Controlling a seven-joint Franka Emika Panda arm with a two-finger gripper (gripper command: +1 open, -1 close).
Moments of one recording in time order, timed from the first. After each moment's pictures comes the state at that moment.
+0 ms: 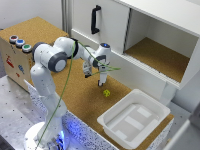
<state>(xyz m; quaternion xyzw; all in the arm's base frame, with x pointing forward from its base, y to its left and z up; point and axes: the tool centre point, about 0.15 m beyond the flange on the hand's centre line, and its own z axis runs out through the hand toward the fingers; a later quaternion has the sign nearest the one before) 0.458 -0.022 0.260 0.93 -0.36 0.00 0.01</state>
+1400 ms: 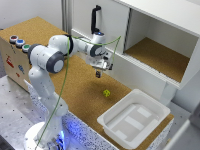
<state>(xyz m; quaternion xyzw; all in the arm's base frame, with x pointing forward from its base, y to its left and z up) 0.459 0.001 0.271 0.94 0.35 0.00 0.04</state>
